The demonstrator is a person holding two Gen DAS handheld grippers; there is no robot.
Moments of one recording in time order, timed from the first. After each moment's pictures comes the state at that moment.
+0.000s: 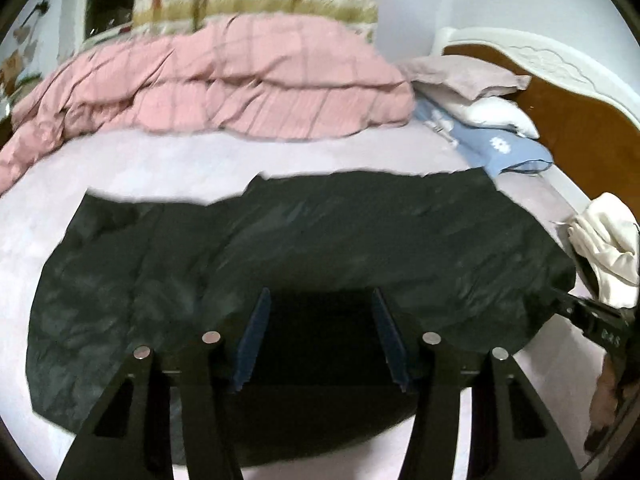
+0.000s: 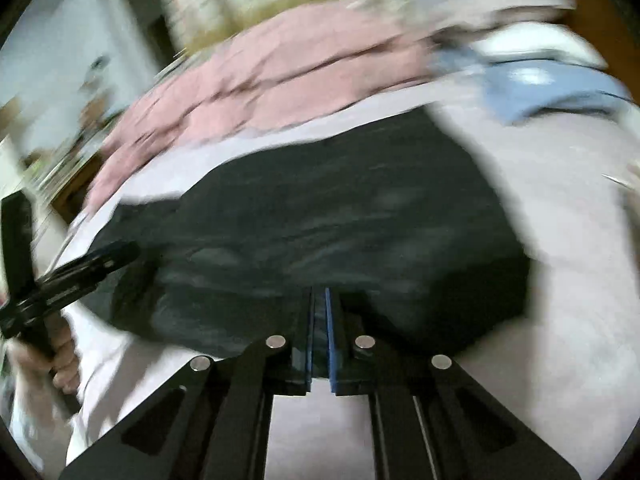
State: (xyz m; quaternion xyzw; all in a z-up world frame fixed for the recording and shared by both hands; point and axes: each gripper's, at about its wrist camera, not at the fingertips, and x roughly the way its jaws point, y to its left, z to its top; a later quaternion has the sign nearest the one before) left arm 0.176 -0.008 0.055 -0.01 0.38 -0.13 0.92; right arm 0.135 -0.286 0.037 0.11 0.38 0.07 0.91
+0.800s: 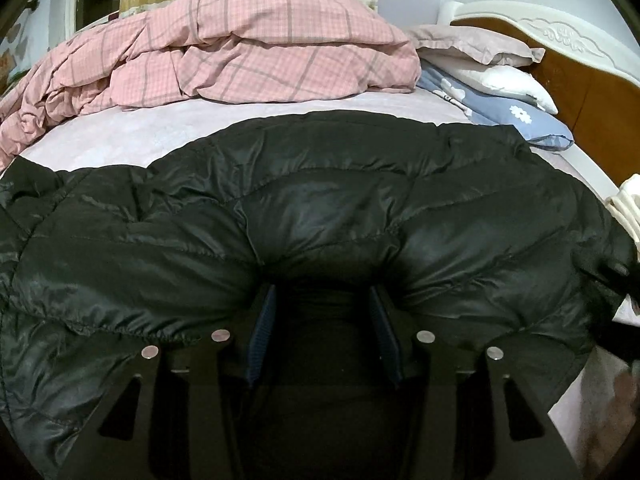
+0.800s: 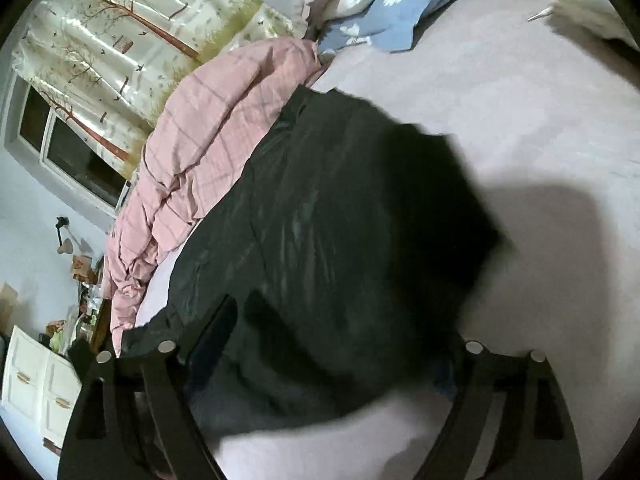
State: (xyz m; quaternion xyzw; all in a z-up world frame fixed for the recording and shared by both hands) left arm 0.216 -0.057 -0.017 -0.01 0.41 -0.11 0.90; right arm 0.170 -0.335 -0.025 0.37 0.35 0.02 0.86
